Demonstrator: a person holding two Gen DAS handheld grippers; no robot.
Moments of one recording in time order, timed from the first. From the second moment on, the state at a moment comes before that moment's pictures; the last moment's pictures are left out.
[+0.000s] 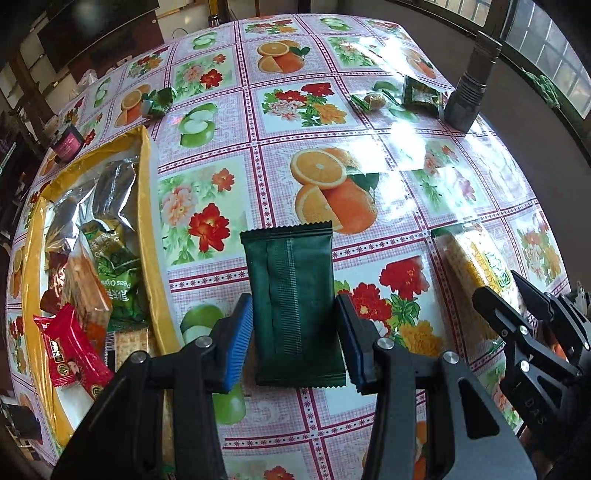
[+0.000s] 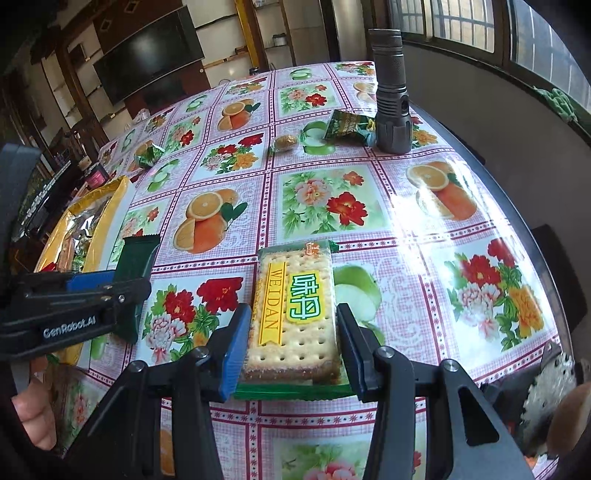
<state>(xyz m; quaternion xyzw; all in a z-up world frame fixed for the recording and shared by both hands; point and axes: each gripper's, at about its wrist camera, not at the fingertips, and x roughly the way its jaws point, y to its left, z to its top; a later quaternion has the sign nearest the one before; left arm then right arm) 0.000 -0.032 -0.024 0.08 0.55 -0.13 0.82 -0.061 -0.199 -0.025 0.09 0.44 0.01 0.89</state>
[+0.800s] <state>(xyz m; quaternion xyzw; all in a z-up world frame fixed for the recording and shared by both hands) -0.002 -0.026 -0.024 0.08 0.56 -0.16 0.81 -0.023 -0.156 -0.043 -0.05 0.53 0.02 0.85</state>
